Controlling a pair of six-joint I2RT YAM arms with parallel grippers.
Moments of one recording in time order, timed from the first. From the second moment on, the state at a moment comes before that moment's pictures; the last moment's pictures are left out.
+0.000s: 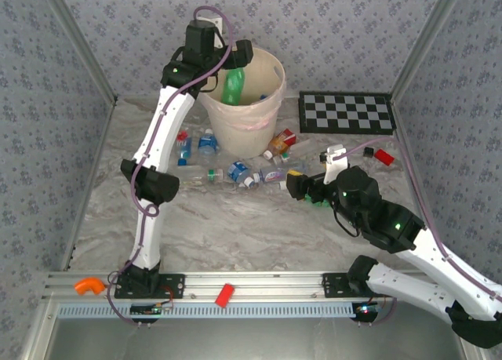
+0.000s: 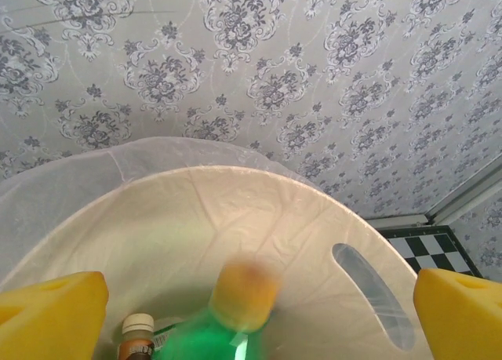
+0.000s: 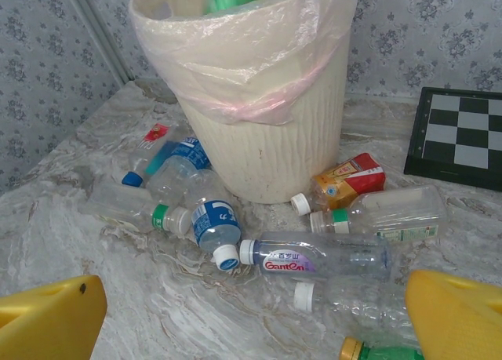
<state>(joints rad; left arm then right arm) -0.44 2.25 2.74 -0.81 -0.01 -0.37 0.88 0.73 0.96 -0.58 0.36 0.33</state>
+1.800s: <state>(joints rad) -0.57 1.10 1.11 -0.55 0.01 -0.49 0.25 0.79 0.64 -0.75 0.08 0.87</state>
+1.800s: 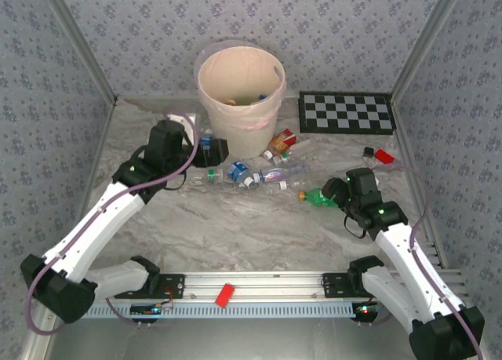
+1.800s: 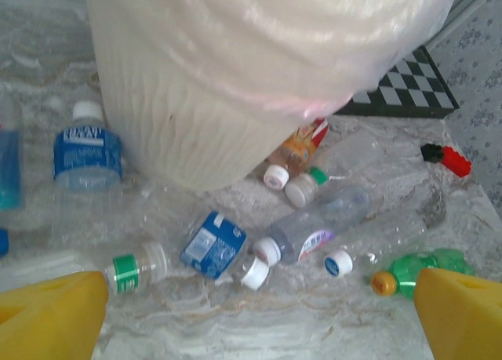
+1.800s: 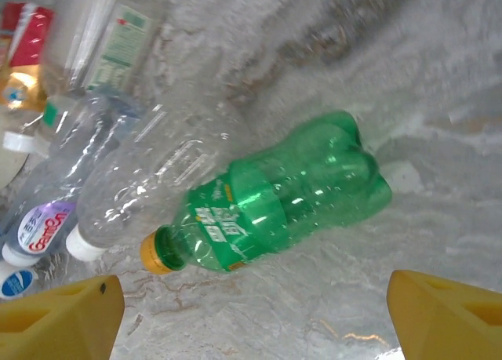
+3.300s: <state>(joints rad) -0.58 0.77 0.76 -0.53 0.00 -0.60 0.09 1.25 0.51 -0.27 -0.10 1.36</state>
